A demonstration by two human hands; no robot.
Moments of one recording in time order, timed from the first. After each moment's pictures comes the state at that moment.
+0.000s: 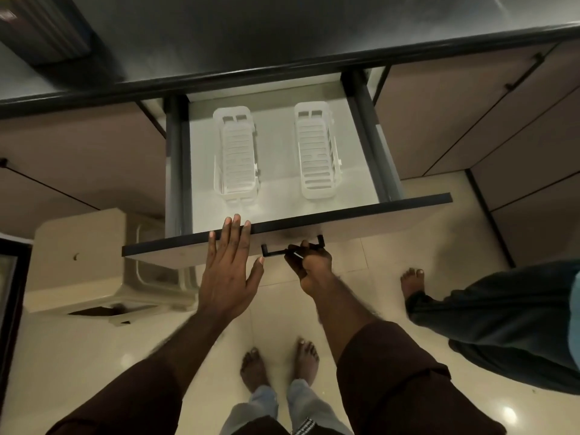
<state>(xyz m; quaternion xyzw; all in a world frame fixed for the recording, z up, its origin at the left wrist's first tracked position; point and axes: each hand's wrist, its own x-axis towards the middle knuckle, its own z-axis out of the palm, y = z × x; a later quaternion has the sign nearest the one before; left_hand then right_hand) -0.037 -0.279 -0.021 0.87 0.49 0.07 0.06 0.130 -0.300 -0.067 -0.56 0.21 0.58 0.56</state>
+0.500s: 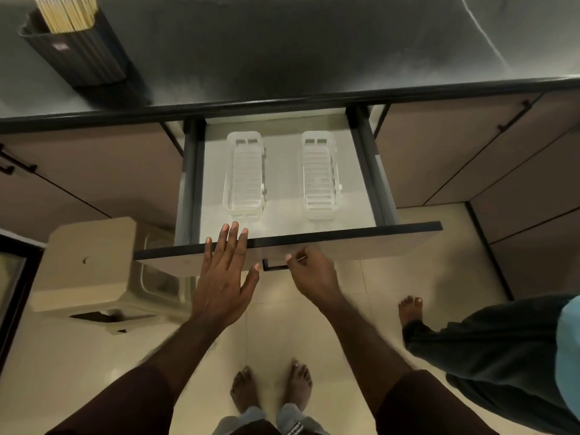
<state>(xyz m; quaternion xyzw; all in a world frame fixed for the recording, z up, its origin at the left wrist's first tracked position) -0.039 -0.283 0.009 0.86 0.50 0.11 0.06 0.138 -0.322 0.015 -0.78 -0.36 0.42 0.28</state>
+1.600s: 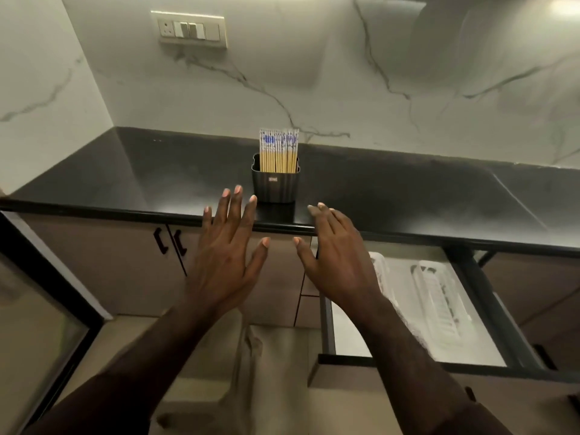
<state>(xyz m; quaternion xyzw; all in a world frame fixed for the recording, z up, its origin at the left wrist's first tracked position) -0.359 -0.092 0.214 0.82 0.48 0.32 -0.04 -0.172 -0.131 0.246 -0.68 -0.70 0.00 0.24</state>
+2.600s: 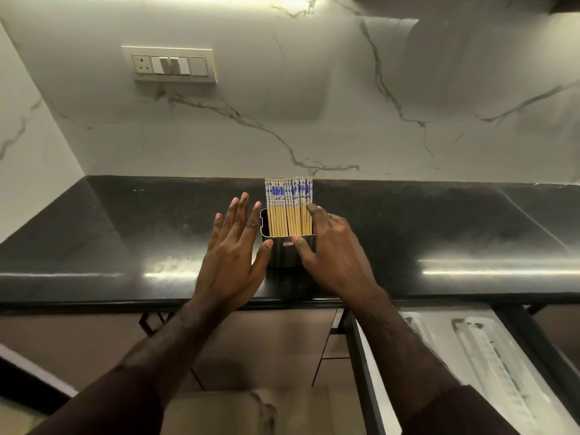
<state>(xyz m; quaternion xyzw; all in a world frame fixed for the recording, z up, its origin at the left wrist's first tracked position) -0.368 0.153 0.225 0.83 0.44 0.33 0.02 -0.189 0.109 0.262 -0.70 -0.66 0.02 0.26</state>
